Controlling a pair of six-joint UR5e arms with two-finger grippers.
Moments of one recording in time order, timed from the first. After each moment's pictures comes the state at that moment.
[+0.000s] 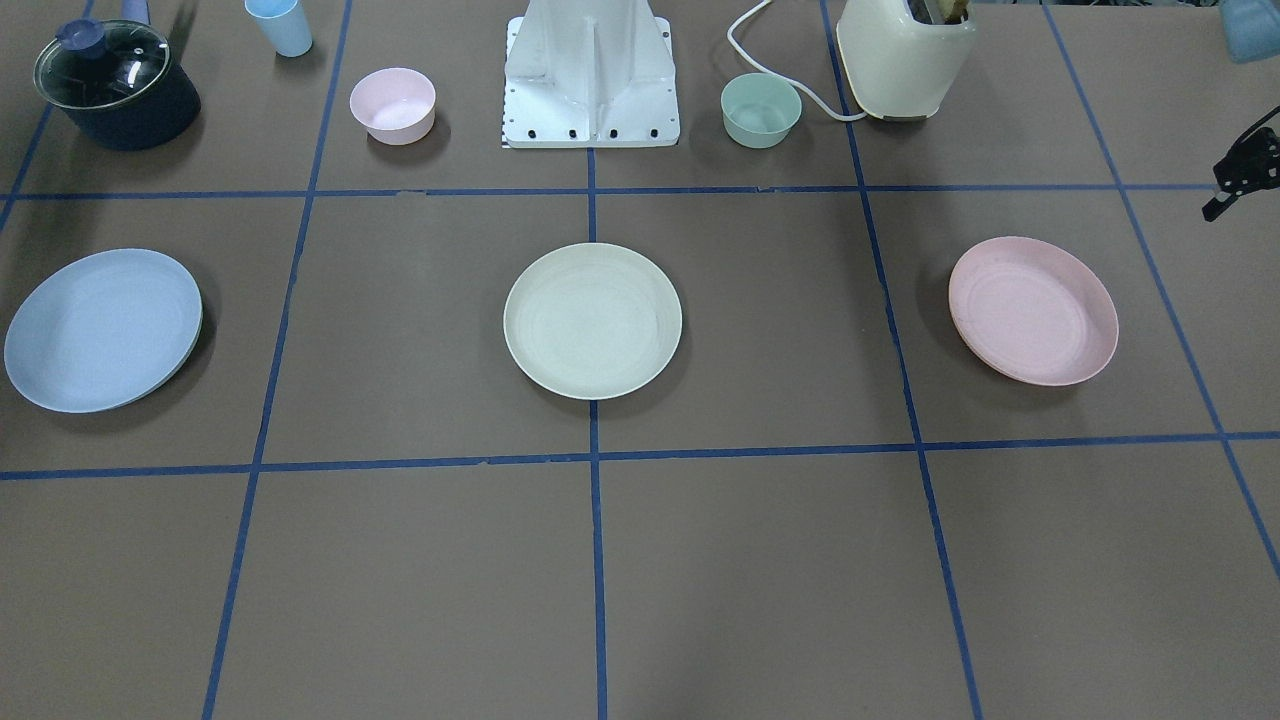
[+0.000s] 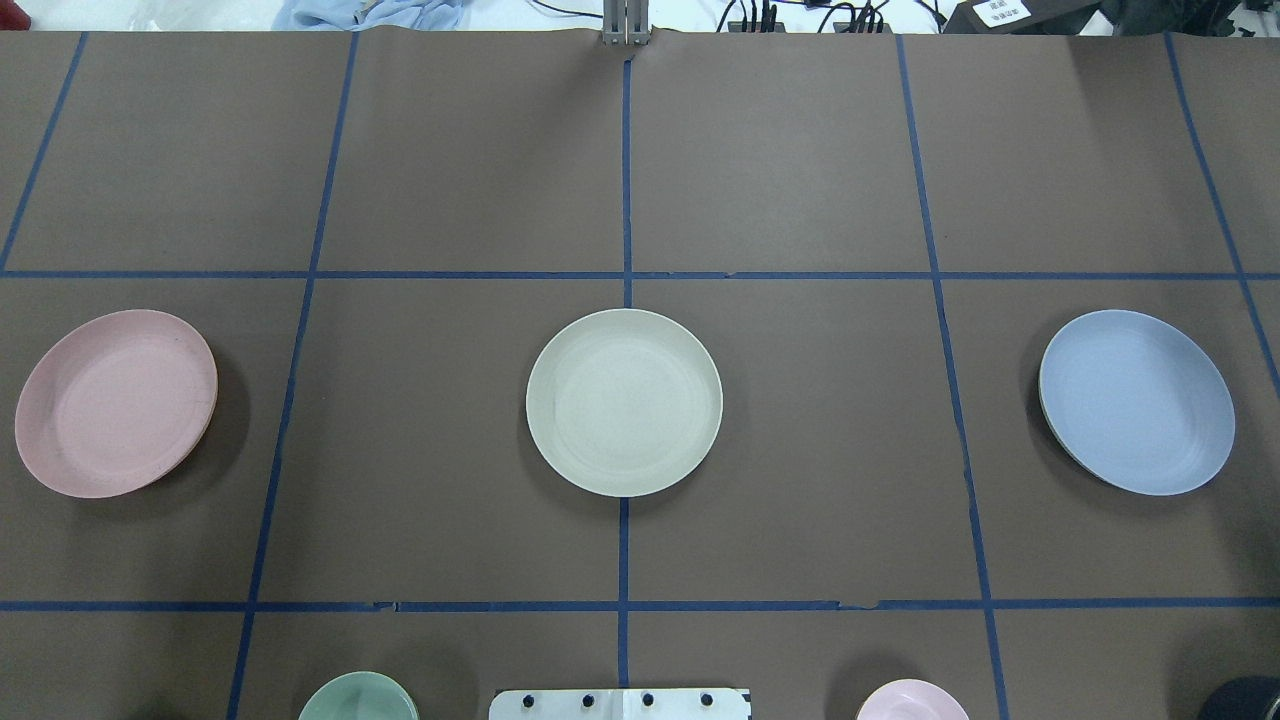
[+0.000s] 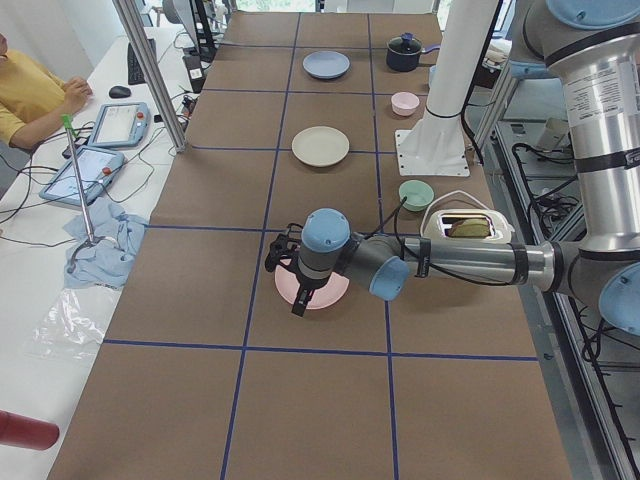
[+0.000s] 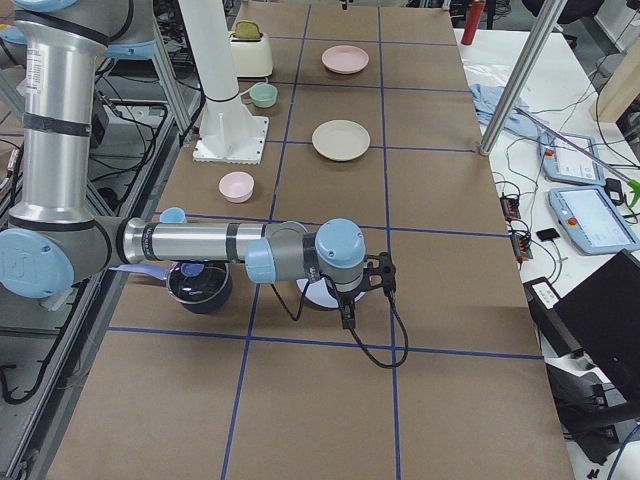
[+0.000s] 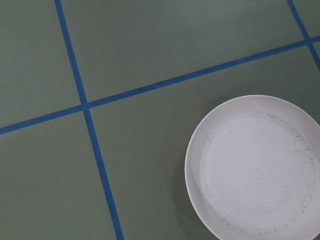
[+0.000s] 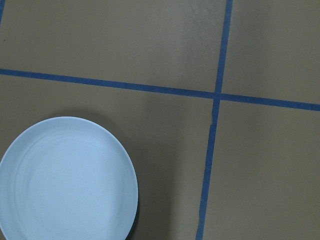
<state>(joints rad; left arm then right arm) -1.37 -1.33 -1.81 -2.03 -2.40 -0.15 1.56 -1.72 1.76 -1.45 2.46 0.00</state>
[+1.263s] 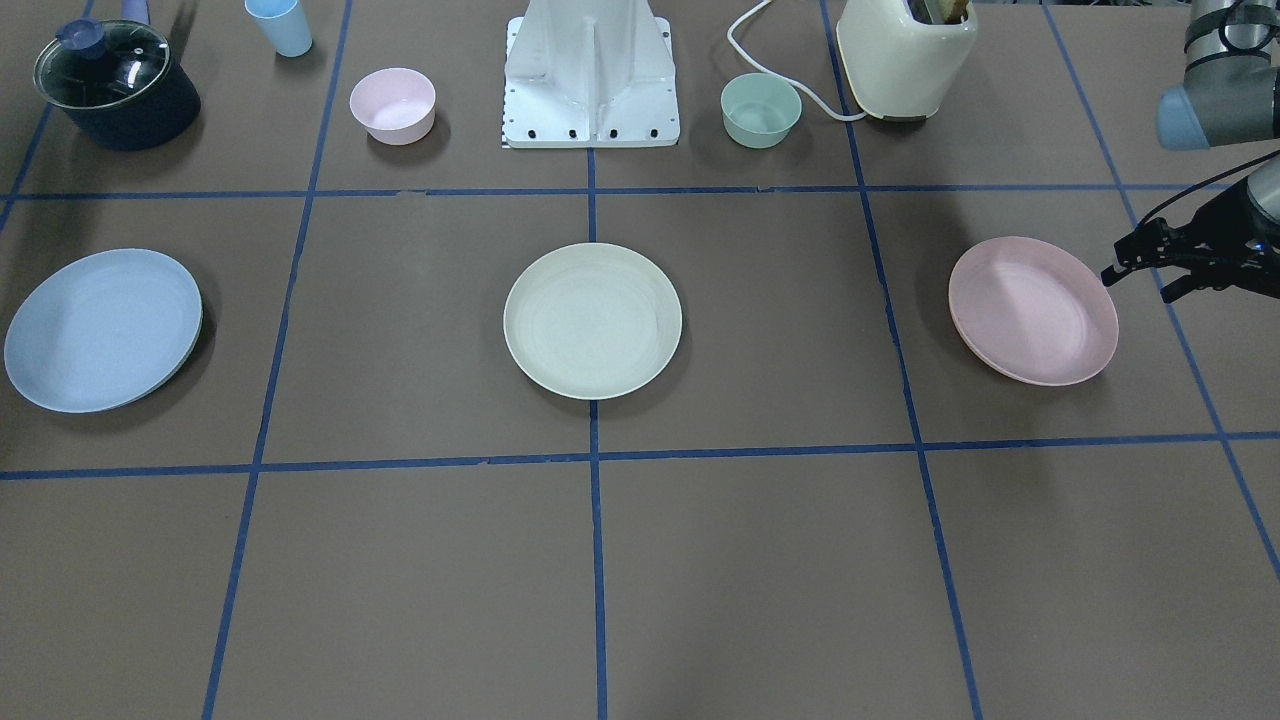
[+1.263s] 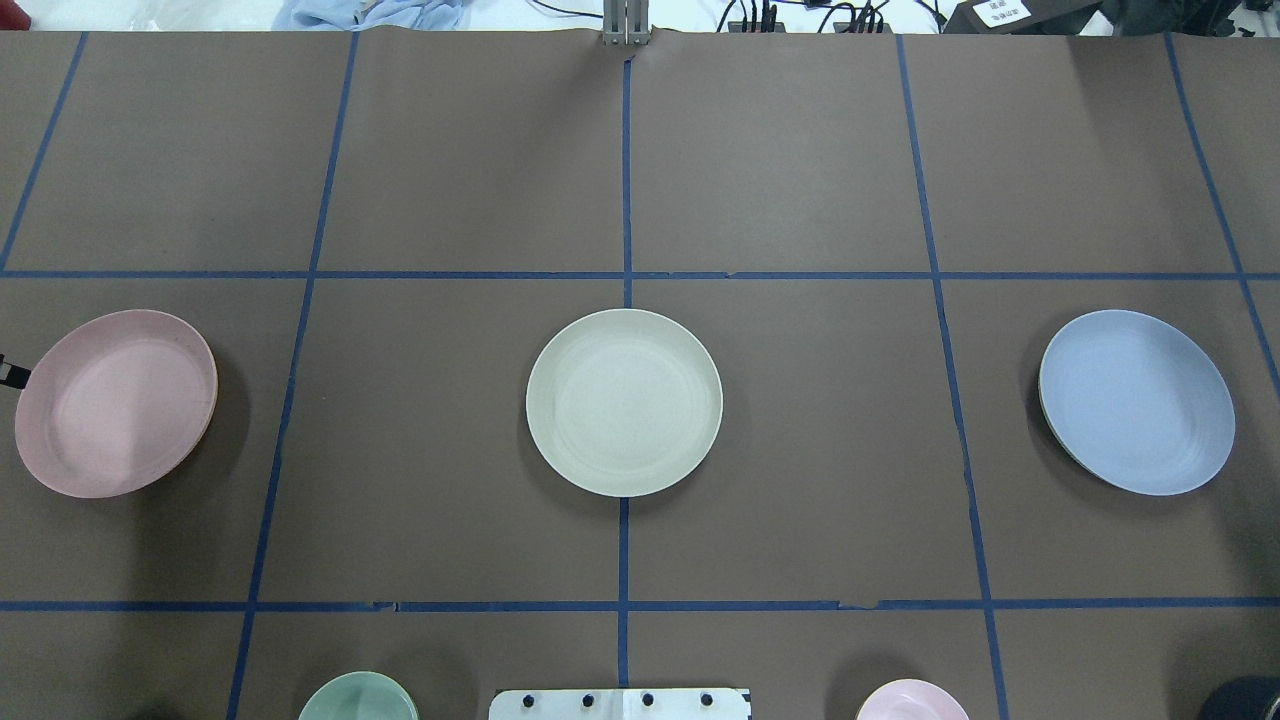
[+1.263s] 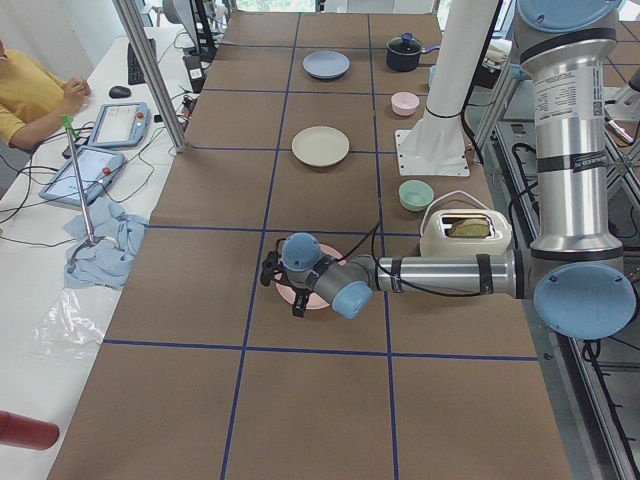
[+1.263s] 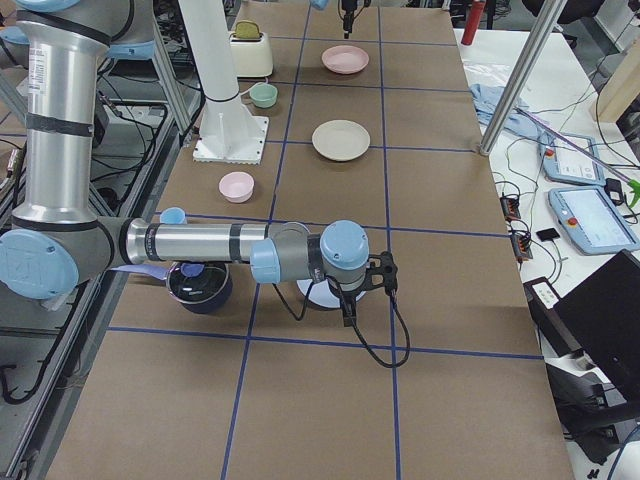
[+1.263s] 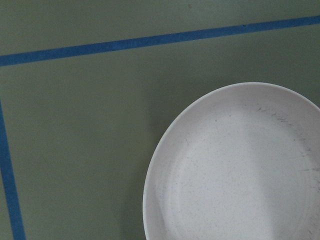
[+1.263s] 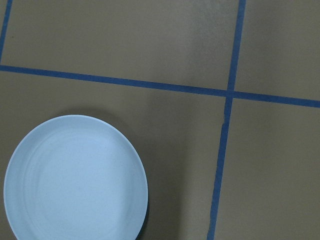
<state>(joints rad) -1.17 -1.45 -1.52 -2.35 -2.44 -0.55 1.55 -1.71 1.74 -1.45 2.49 0.00</state>
